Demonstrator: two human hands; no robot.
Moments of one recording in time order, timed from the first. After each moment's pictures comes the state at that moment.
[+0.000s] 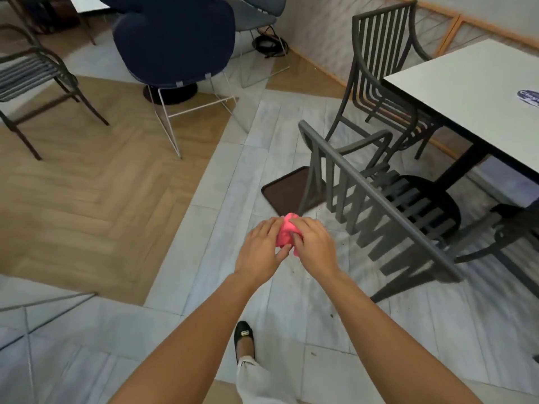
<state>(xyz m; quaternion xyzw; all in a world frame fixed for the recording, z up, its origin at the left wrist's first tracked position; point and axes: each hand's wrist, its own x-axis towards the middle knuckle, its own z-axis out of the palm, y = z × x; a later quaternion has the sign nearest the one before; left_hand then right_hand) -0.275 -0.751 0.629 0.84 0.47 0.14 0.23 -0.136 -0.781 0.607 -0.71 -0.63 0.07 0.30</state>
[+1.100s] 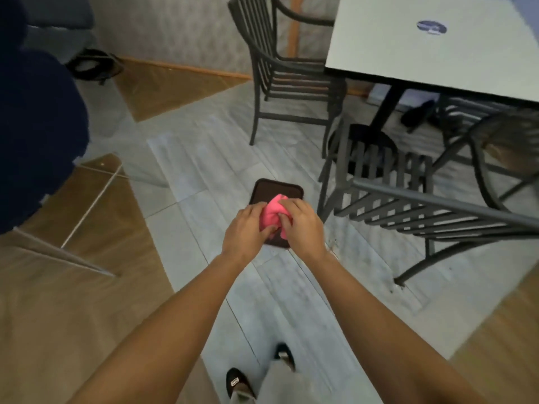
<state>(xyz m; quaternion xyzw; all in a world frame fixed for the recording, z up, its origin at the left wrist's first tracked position) -0.276 -0.236 0.618 0.93 0.21 0.02 0.29 -0.205 -0.356 0.613 -0.88 -0.33 -0.06 0.32</state>
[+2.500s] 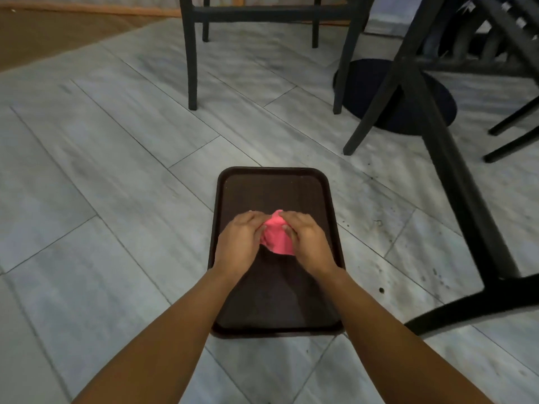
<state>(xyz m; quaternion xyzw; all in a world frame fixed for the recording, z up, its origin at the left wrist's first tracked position) 0.056 -0.039 -0.043 0.96 0.03 0.07 0.29 0.103 -0.194 -0.058 -0.92 -0.25 0.00 0.31</state>
